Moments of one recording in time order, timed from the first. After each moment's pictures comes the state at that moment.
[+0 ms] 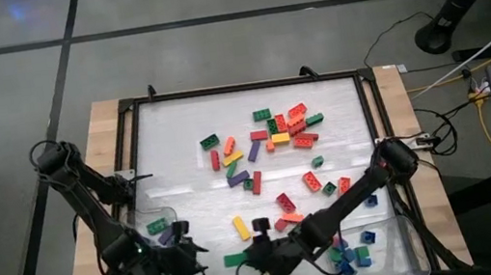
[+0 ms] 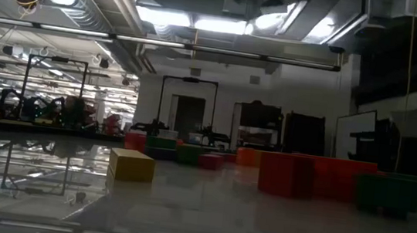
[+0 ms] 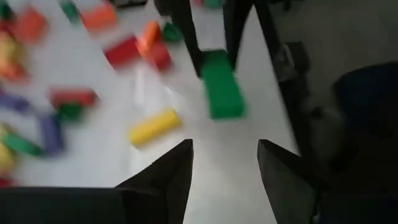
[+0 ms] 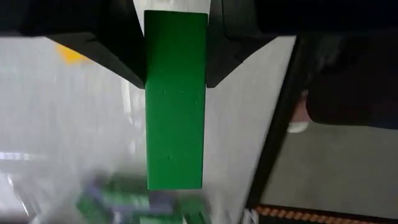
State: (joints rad) left arm -0.94 1.51 1.20 -0.66 -0.64 -0.61; right arm 0.56 2.13 1.70 -0.30 0.35 0.27
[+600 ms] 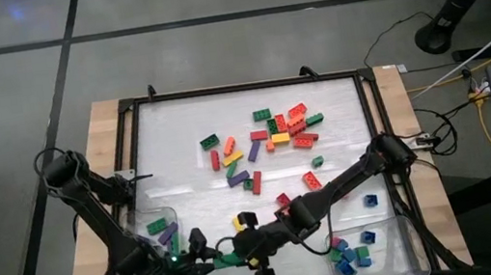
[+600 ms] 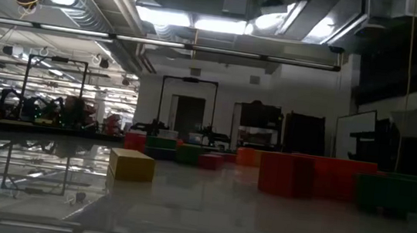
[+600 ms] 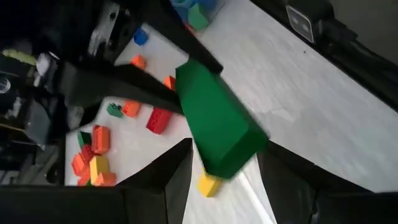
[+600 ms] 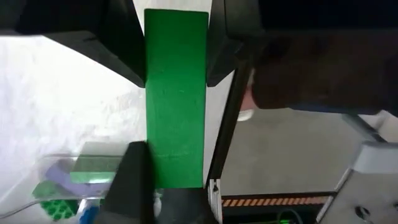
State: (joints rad) left arm -0.94 1.63 1.20 -0.52 -0.79 0.06; right arm 0.46 2.13 1.86 -0.40 0.05 0.33
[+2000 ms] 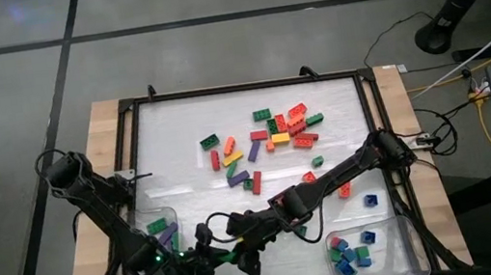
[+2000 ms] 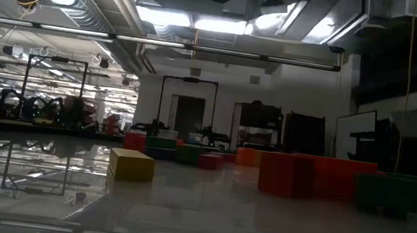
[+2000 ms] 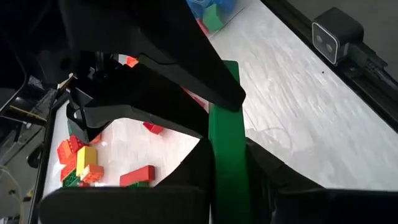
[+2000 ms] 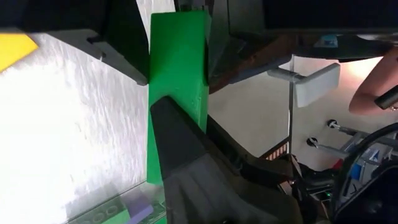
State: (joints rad) left arm -0.87 1.65 1.20 -0.46 -0.78 -0.02; right arm 0.41 2.12 1.86 -0.37 -0.11 0.84
